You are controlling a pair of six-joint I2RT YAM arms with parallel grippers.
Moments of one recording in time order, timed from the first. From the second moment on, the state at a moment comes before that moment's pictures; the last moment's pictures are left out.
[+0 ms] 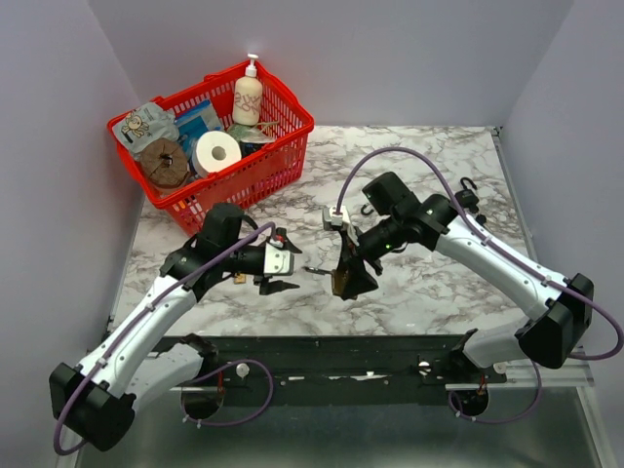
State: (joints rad) left arm -0.49 0.90 0.81 -0.56 0.92 0.84; right arm 0.75 1.40 1.32 -0.92 -0.85 -0.47
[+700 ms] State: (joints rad) left arm -0.65 1.01 0.82 -0.44 0.81 0.78; right arm 0.79 1.46 1.38 -0.96 -0.88 -0.46
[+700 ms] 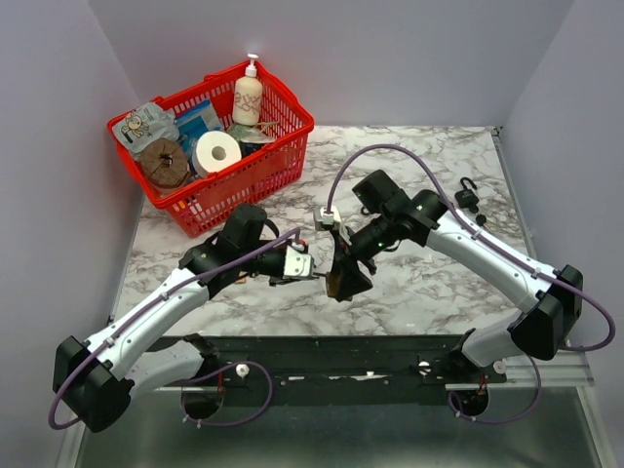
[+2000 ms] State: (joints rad) left arm -0.66 0.95 0.97 -0.47 0.74 0.45; right arm 0.67 1.29 1.41 -0.90 -0.86 -0.44
